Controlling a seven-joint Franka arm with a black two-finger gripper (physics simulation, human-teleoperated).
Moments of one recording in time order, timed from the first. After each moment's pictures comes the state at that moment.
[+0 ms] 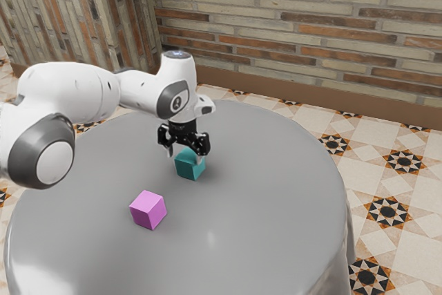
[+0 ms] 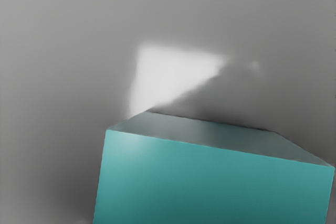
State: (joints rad) arm -0.14 0.69 0.17 -1.47 -0.03 2.09 -0.15
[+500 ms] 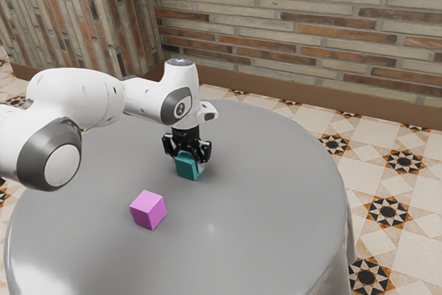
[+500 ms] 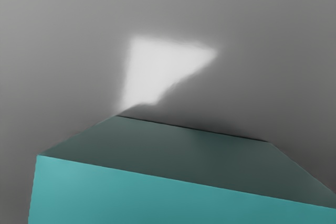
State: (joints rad) arm -0.13 0.74 0.15 -1.44 -0.06 2.09 -0.15
